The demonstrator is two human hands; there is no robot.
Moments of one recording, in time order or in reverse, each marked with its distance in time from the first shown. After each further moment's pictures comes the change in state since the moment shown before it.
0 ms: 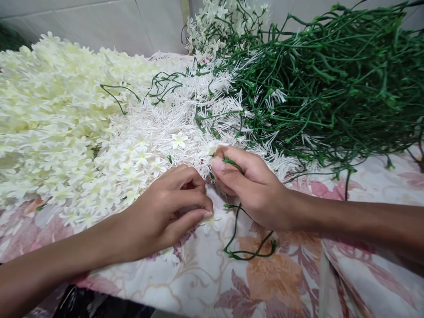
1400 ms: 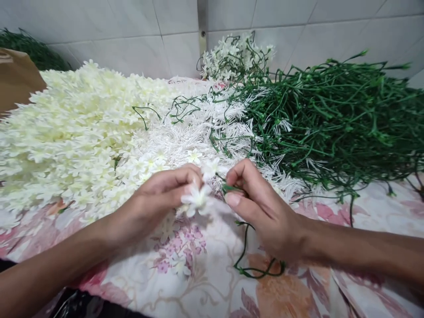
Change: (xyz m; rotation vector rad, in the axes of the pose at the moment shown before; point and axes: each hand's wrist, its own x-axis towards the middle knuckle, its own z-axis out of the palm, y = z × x) left_hand -0.001 -0.002 -0.024 -0.888 0.183 -0.310; right_hand -0.008 -0.004 0.001 -0.247 0.008 0.014
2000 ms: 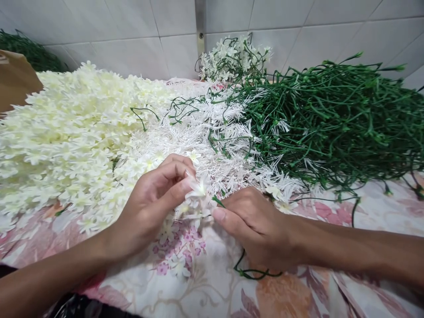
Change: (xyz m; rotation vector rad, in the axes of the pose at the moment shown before) left_hand -0.003 -0.010 0.007 0.222 0.242 0.214; right_hand 0.003 0.002 0.004 -0.278 -0.323 -0.117
